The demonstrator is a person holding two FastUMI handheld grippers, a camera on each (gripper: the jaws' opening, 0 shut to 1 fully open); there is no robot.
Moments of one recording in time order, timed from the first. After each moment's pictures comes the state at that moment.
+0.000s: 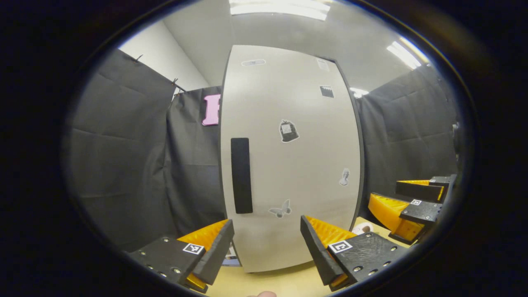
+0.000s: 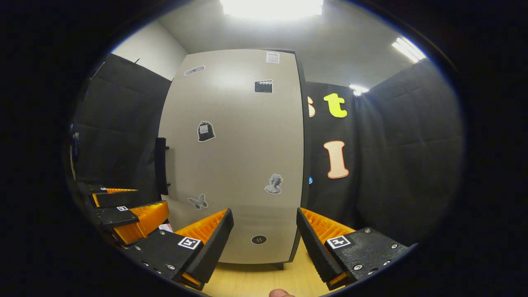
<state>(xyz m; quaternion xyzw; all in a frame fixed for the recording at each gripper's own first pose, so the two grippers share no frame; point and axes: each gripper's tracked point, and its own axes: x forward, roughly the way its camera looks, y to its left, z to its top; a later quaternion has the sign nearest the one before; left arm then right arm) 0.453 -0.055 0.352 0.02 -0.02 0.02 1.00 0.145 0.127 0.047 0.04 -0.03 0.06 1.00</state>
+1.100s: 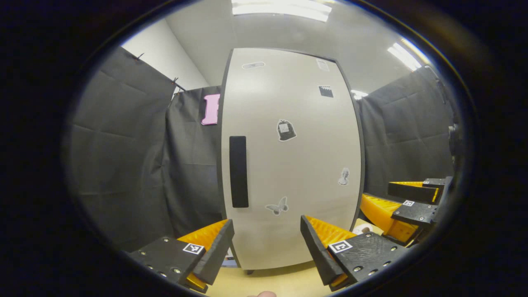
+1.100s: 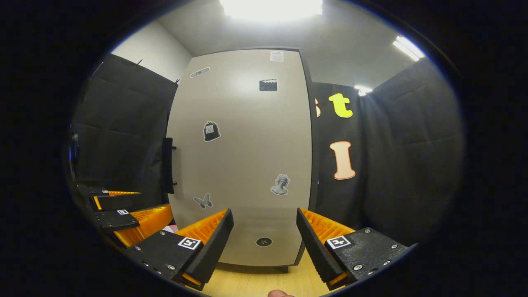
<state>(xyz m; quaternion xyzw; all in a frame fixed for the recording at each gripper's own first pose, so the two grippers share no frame) 0.459 -0.058 0.349 0.01 -0.02 0.01 1.00 0.166 0.139 0.042 0.04 -0.04 0.08 1.00</state>
